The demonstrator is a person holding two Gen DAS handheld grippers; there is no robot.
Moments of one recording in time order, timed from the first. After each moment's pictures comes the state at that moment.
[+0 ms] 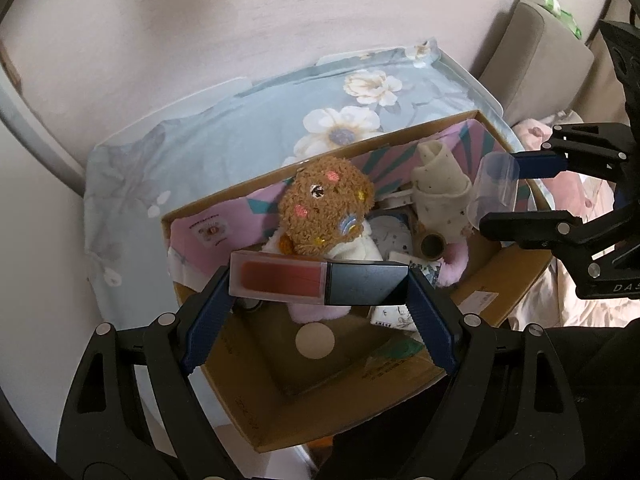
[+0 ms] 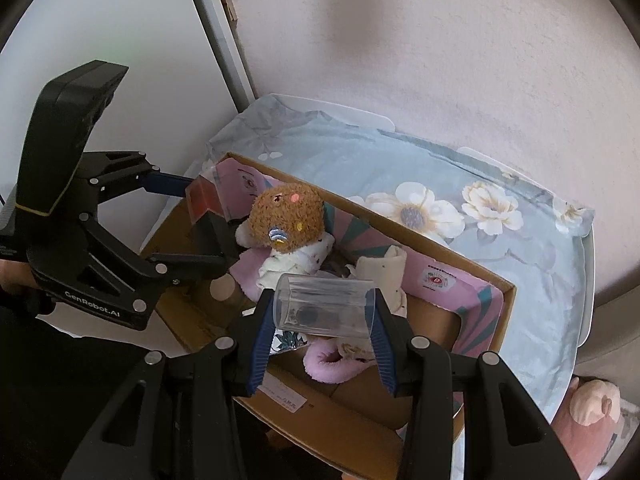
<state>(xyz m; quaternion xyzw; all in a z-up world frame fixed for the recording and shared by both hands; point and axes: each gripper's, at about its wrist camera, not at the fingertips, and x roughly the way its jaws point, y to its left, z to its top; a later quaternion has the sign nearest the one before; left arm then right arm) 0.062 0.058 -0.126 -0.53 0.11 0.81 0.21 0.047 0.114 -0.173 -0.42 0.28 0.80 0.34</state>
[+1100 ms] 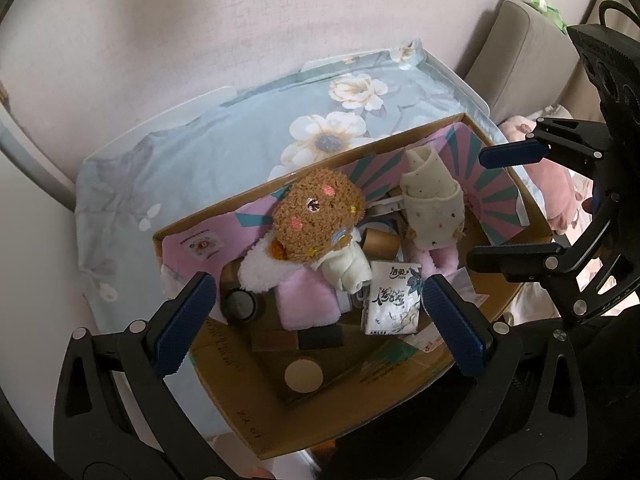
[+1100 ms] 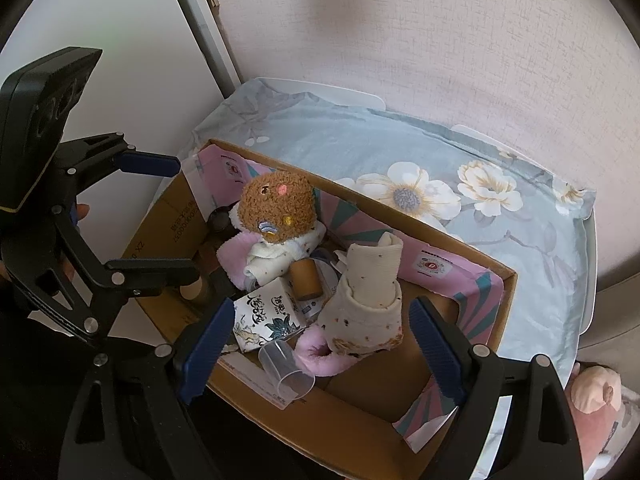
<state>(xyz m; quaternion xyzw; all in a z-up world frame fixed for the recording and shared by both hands) 0.057 0.058 -0.123 -0.53 0.11 0.81 0.23 0.048 0.125 -0.186 -0.44 0.30 0.78 0.34</state>
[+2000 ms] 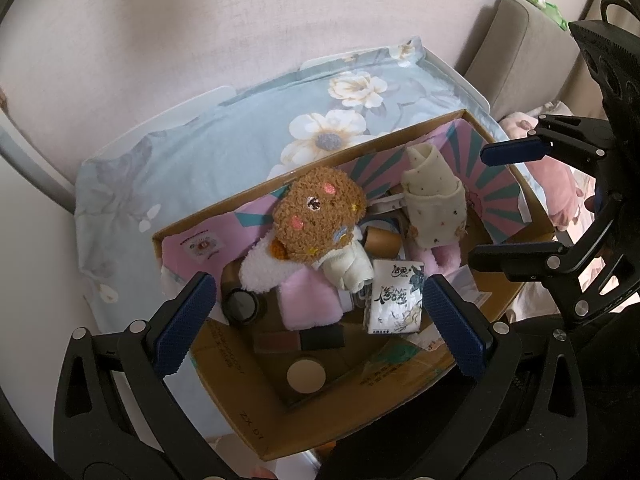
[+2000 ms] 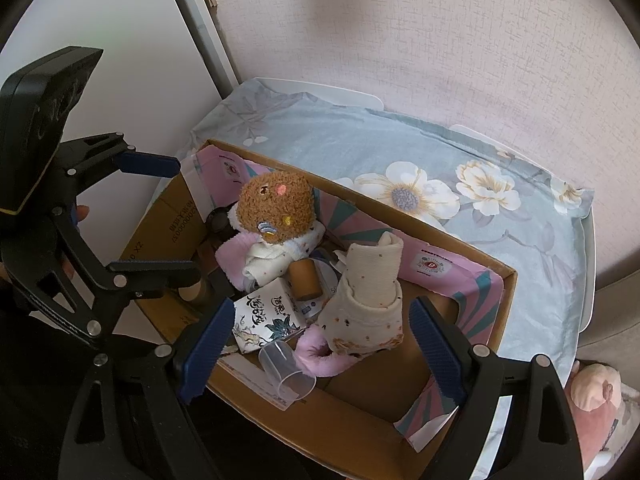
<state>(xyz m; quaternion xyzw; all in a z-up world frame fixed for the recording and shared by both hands) 0.056 0.060 -0.123 -0.53 0.12 0.81 0.23 0.051 0.128 -0.185 -0.44 0.30 0.78 0.34</state>
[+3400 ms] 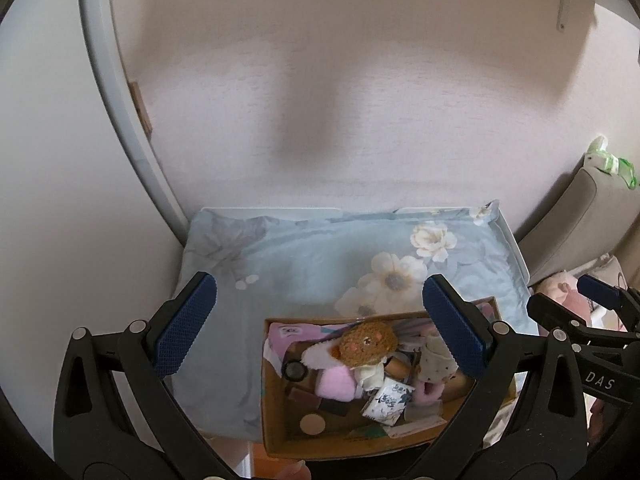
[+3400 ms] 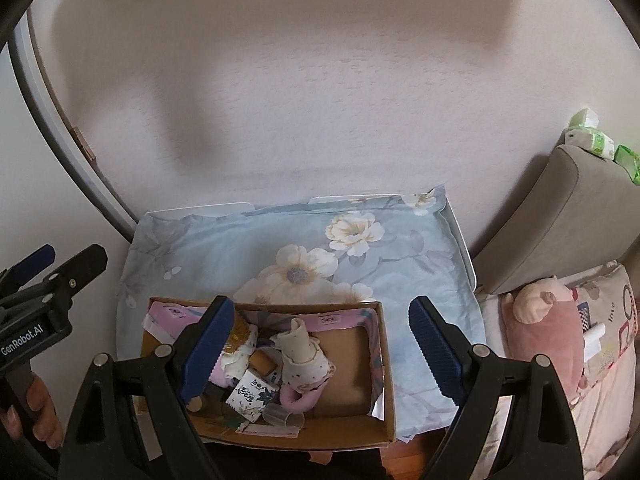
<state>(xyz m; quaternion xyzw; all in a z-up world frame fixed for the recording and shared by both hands) 0.035 0.030 0.019 -0.42 0.00 0.91 0.04 0.084 0.140 -0.062 -0.32 0.34 0.65 0.59</state>
